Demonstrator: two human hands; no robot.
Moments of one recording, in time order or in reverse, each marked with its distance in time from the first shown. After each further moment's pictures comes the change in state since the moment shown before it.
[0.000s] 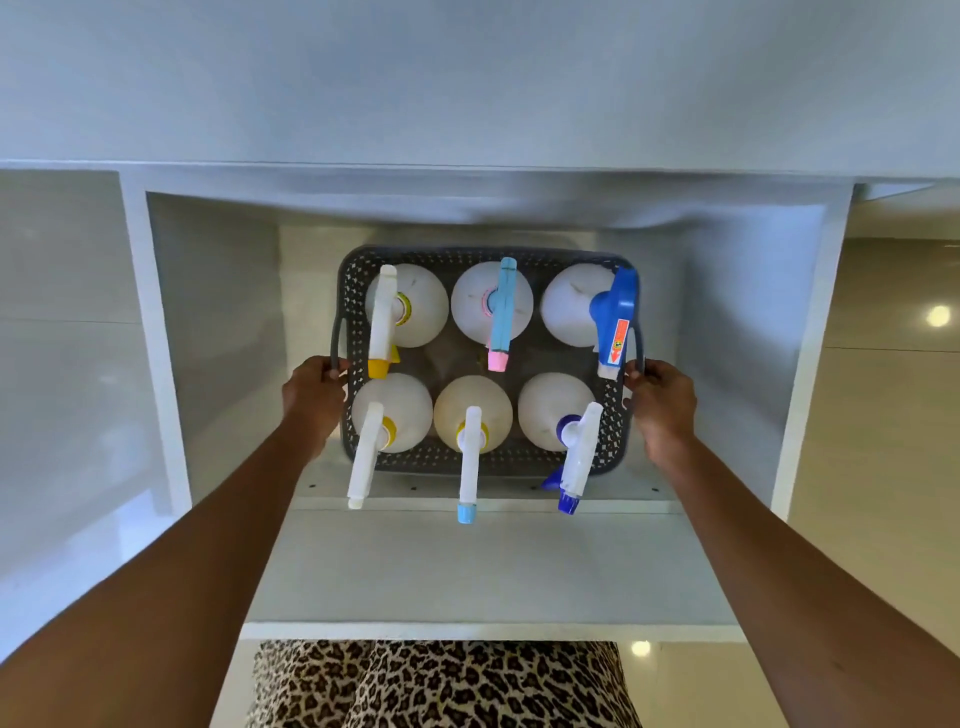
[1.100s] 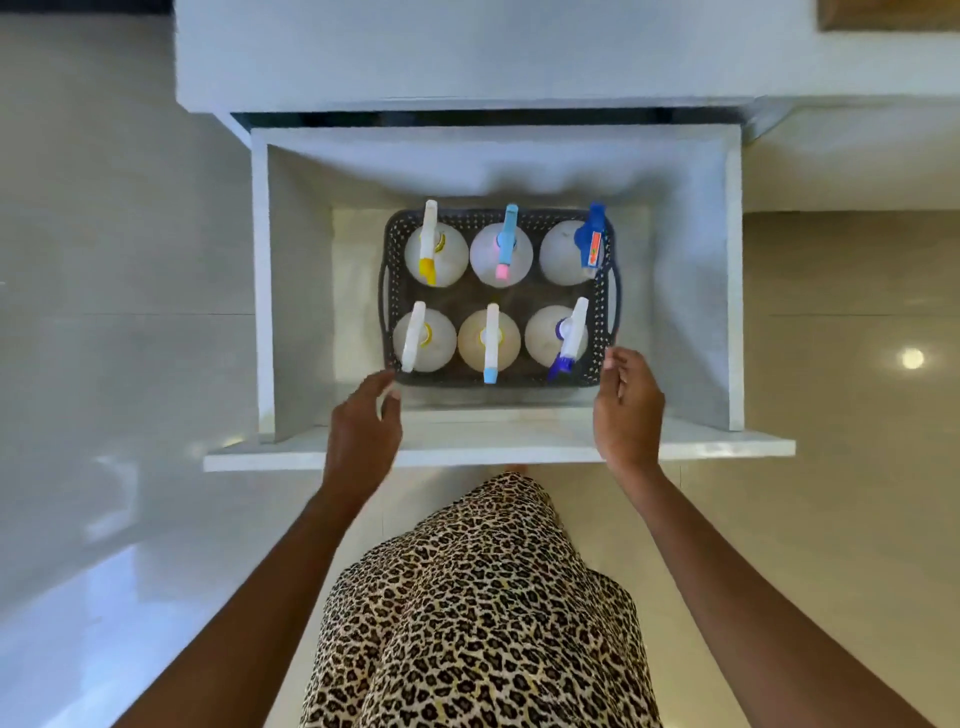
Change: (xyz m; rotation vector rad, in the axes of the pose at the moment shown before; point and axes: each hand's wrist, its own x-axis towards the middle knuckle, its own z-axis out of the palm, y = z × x) left_hand -0.181 -0.082 -0.047 0.093 0.041 0.564; right_hand -0.193 0.051 -0.028 0.021 0.138 -0.612
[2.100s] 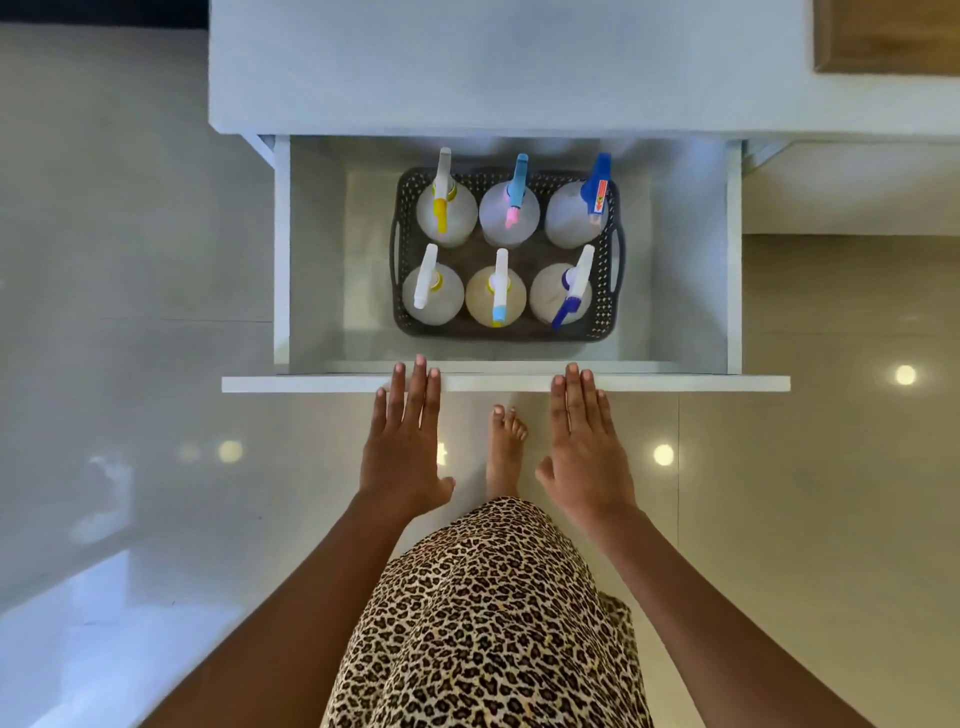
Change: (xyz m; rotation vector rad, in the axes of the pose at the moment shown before) left_hand -0.006 -0.003 0.019 0.810 -0.292 0.360; right_hand -0.033 -0.001 0.005 -0.875 -0.558 -0.391
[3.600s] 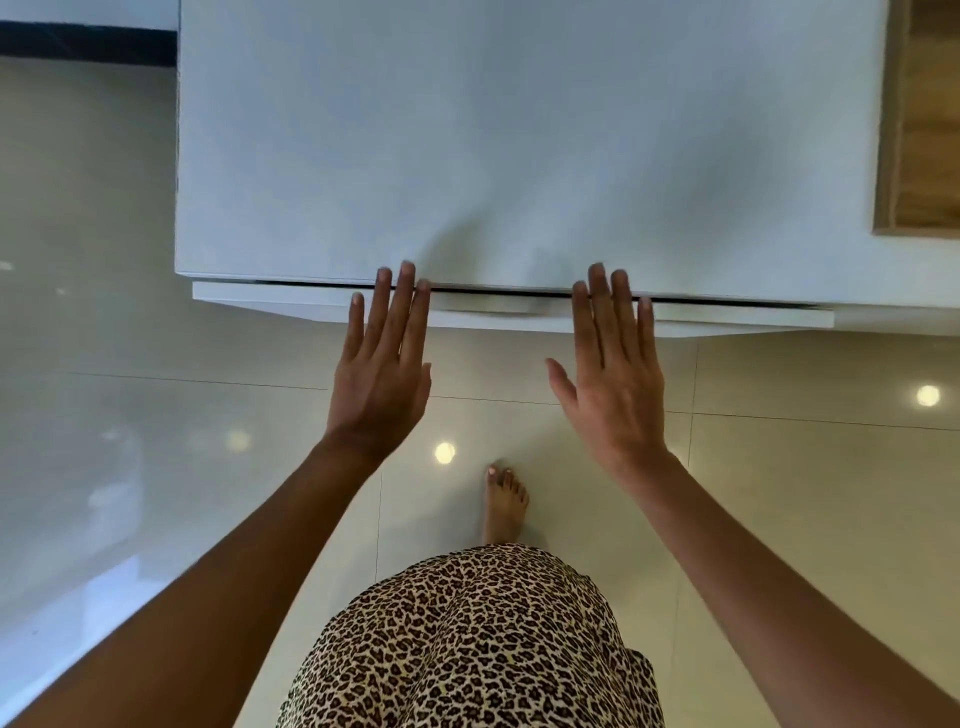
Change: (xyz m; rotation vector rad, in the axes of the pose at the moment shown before) left_hand 0.179 -0.038 -0.136 0.072 0.489 0.084; right_hand 0.201 0.032 -0.128 -0.203 0.589 -0.157
